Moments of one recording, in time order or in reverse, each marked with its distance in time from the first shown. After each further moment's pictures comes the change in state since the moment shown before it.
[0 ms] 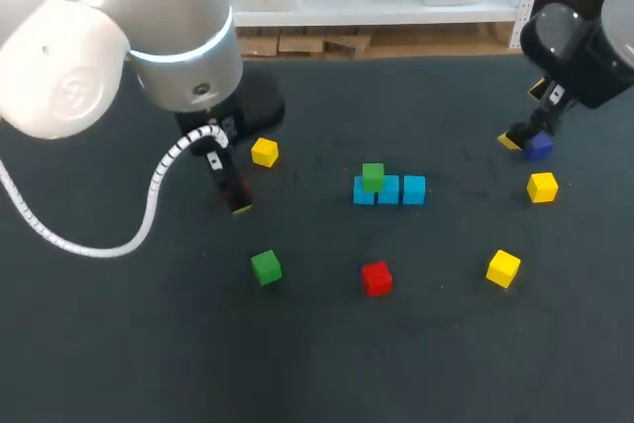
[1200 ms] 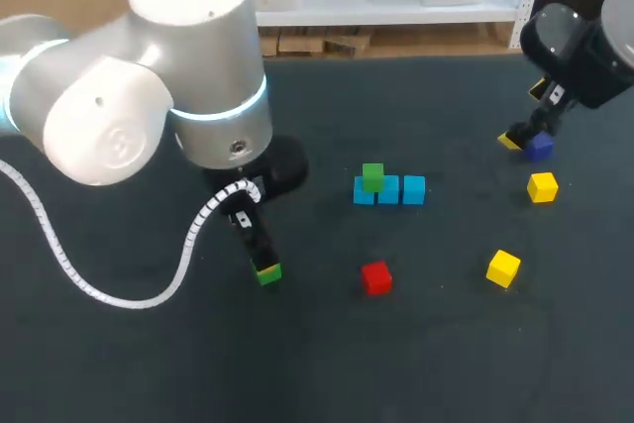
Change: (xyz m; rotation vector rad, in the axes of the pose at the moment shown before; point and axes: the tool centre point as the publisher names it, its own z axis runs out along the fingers) left arm -0.002 -0.060 0.062 0.141 0.057 -0.062; right arm 0.000 0.000 0.000 0.000 0.000 0.000
